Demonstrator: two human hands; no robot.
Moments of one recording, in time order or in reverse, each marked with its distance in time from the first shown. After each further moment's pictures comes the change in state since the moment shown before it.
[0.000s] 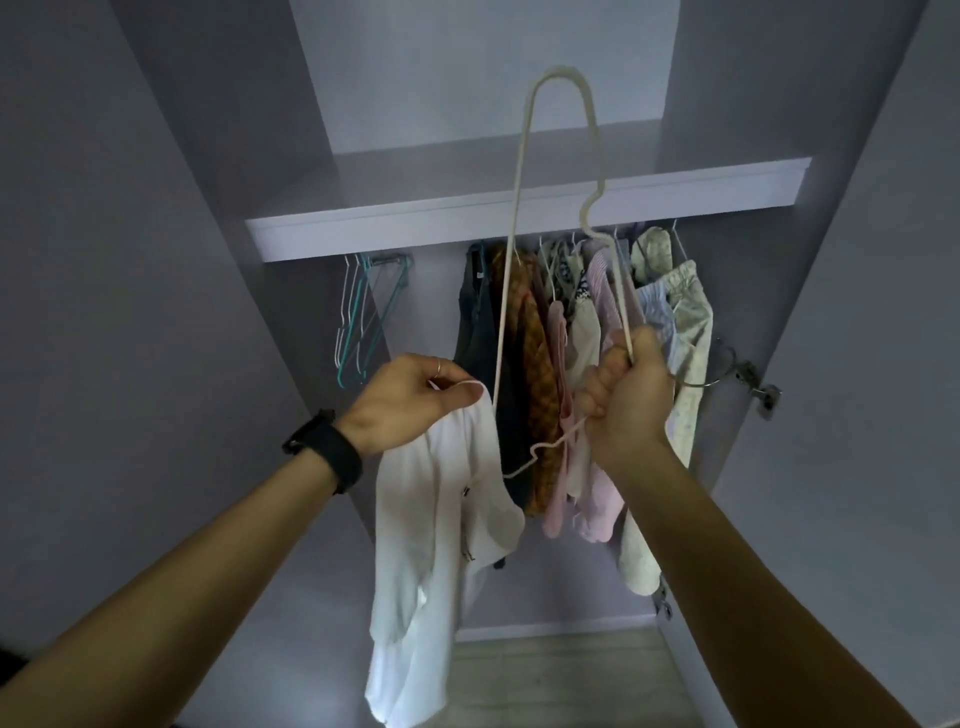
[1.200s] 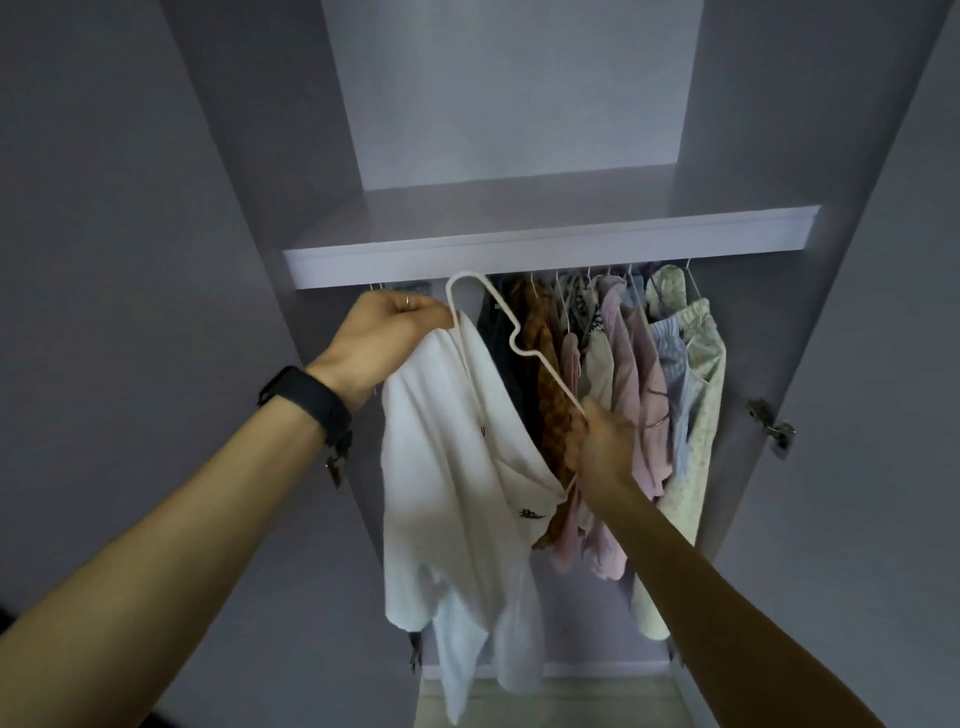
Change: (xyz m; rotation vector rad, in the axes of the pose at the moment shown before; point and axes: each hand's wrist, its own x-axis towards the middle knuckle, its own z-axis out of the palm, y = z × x) left_hand 0.011 0.051 -0.056 -0.295 0.311 -0.003; right_hand 0.028 0.048 -0.028 -0.413 -0.025 0.049
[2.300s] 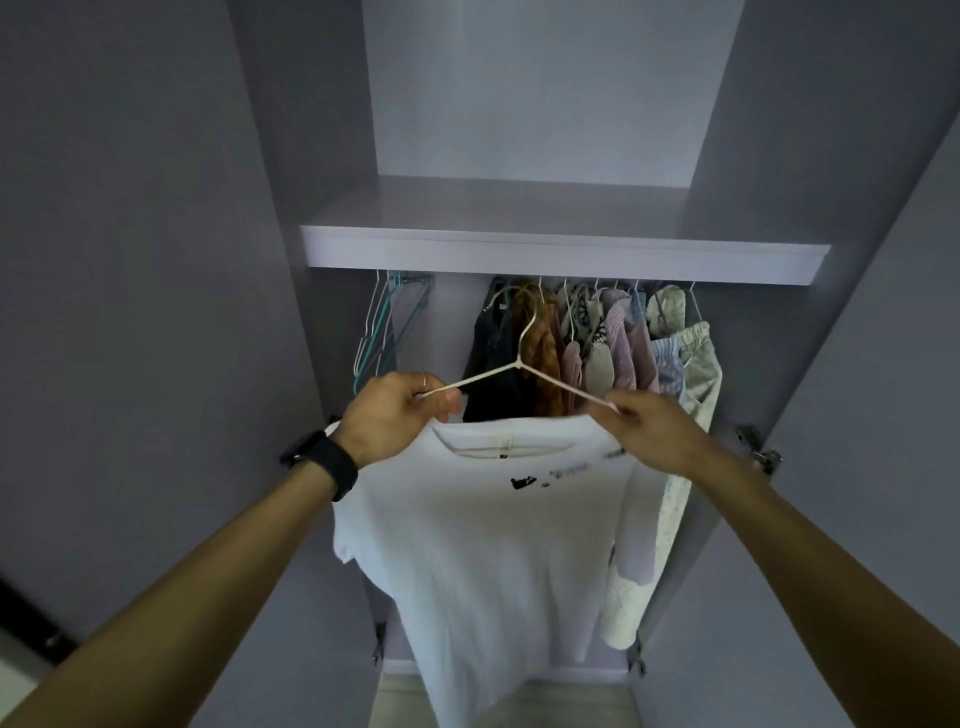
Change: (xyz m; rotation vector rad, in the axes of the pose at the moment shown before) left_hand -0.019 -0.102 -0.003 0.400 -0.116 0.102; right_hand 0.033 -0.070 -0.041 -1.317 -0.454 -0.462
